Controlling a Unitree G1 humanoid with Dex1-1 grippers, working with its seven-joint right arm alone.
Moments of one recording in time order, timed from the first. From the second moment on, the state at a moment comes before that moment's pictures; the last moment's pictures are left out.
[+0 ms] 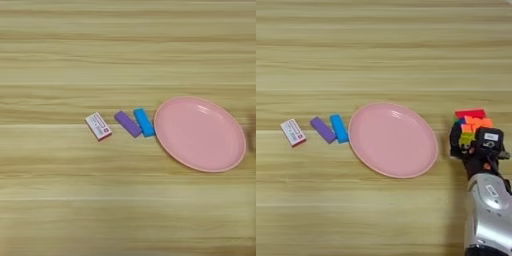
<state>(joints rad) 0.01 -0.33 -0.44 0.31 0.13 -0.12 0.14</state>
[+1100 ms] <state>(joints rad) -0.02 -0.33 -0.40 0.33 0.13 -0.14 0.14</state>
